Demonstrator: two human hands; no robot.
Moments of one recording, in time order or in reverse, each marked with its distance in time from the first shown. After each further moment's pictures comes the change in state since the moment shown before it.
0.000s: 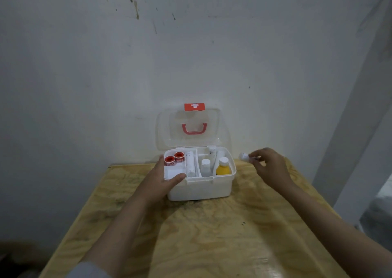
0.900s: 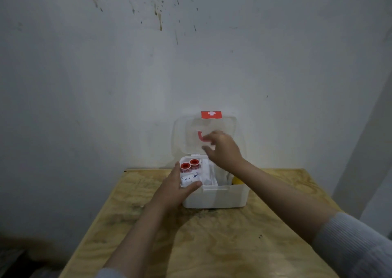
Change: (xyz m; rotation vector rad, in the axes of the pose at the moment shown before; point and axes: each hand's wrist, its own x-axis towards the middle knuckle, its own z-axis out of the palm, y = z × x) left_hand -0.010 0.007 -0.003 -0.091 -0.005 0.032; right_hand 0.058 -0.148 0.073 0.026 -0.198 -0.244
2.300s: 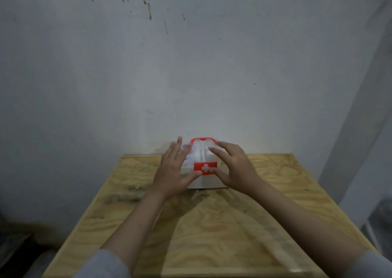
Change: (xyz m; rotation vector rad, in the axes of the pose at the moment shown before) left_hand -0.027 0.025 0.017 0.382 0.254 0.389; right_hand -0.109 0.035 -0.025 -0.184 0.006 -0.225
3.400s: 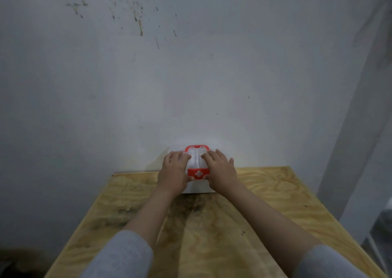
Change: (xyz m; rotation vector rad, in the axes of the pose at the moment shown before) left_hand 0.062 -0.001 0.023 0.243 -0.076 -0.127; right_hand 0.049 0.008 0.042 -0.161 -0.238 0.309
